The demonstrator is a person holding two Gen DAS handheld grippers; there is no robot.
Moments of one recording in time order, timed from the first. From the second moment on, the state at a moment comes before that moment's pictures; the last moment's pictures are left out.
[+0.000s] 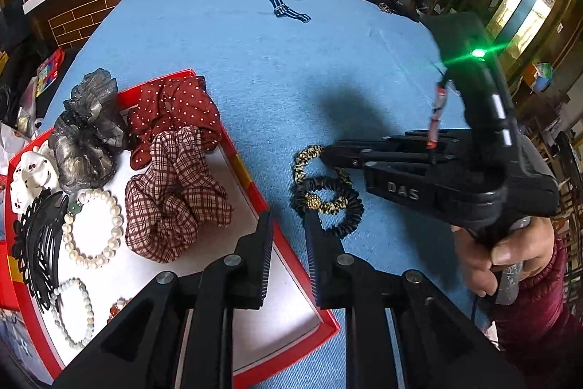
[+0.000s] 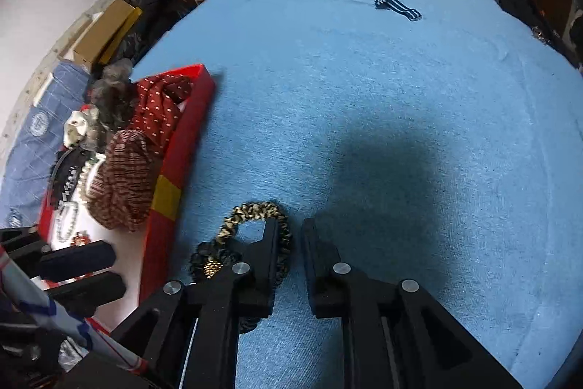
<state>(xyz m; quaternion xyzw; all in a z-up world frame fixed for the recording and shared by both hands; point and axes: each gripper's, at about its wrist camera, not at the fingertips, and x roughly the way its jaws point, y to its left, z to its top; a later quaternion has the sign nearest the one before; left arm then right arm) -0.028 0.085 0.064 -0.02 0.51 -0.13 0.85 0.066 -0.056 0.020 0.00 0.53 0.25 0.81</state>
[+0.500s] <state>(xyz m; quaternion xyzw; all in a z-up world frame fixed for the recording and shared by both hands) 0.000 0.057 0.054 0.00 0.54 -0.15 0.83 0.085 -0.107 0.024 0.00 0.50 0.11 0.86</state>
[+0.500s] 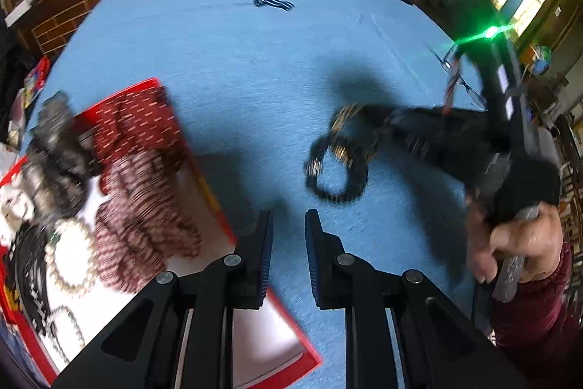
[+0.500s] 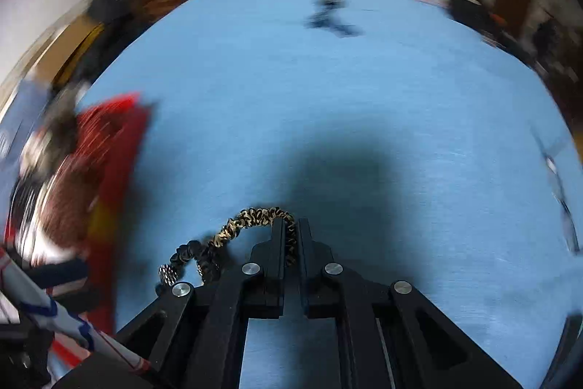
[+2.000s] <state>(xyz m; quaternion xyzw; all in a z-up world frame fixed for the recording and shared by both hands) 0.016 0.021 0.100 -0.02 0.48 -0.15 0.87 0.047 -0.165 0.082 0.14 0.41 0.16 0.89</state>
